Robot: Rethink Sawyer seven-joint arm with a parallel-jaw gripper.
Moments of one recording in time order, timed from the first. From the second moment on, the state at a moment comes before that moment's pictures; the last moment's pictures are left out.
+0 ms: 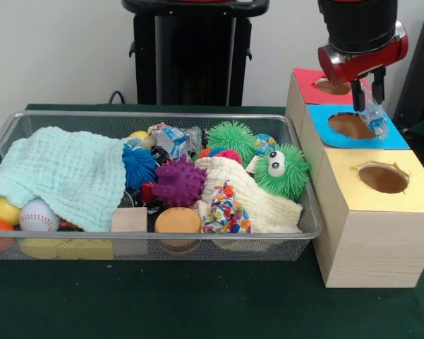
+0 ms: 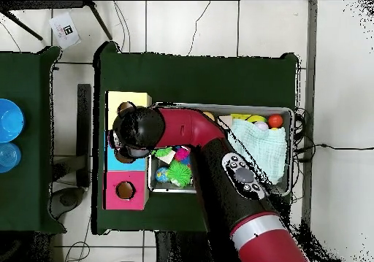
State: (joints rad) arm -0.37 -0.68 0.49 1.69 -0.04 0.81 1.57
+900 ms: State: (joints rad) arm -0.36 -0.68 0.49 1.69 -0.06 0.85 1.57
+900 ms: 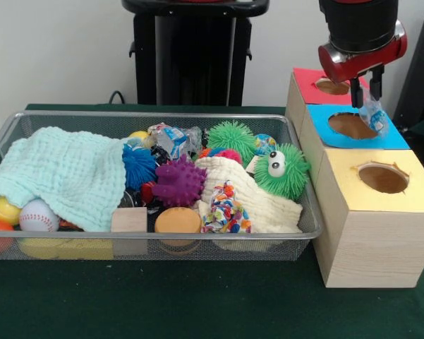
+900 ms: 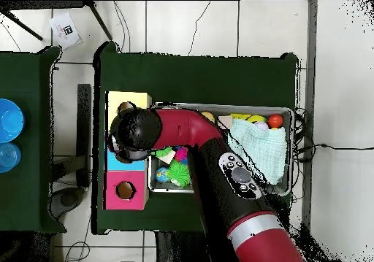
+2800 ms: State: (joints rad) arm -0.31 -0.65 0.47 1.65 -0.20 0.86 1.57
